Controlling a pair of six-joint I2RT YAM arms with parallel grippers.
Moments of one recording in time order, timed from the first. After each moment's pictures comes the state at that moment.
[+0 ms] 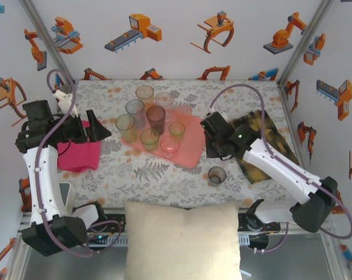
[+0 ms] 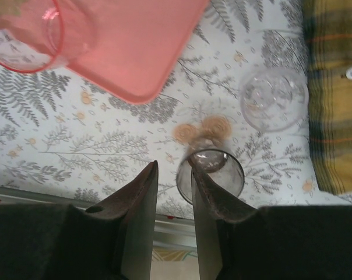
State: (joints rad) left arm 0.26 1.10 1.27 -1.04 0.74 0.12; right arm 0.77 1.26 1.20 -1.01 0.24 0.59
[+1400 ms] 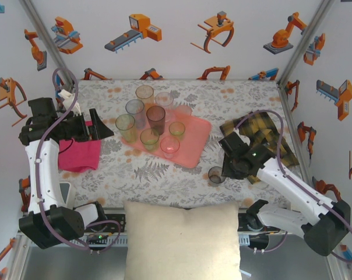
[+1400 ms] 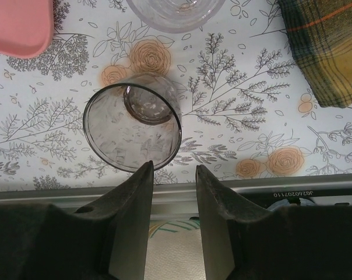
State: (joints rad) left arm 0.24 1.17 1.27 -1.04 0.76 0.12; right arm 0.66 1.04 0.87 -1.06 0.17 0.77
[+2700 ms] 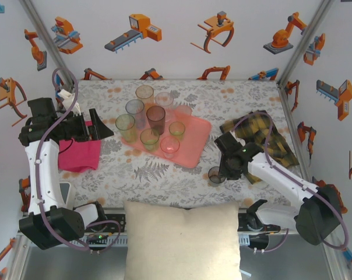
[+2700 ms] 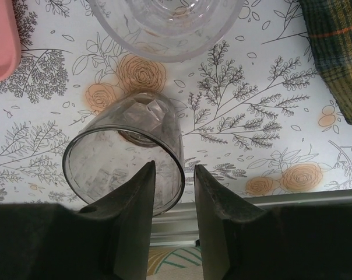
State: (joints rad) left arm 0.24 1.16 1.27 -1.04 0.76 0.12; right arm 0.62 1.17 0.80 -0.93 0.13 0.78
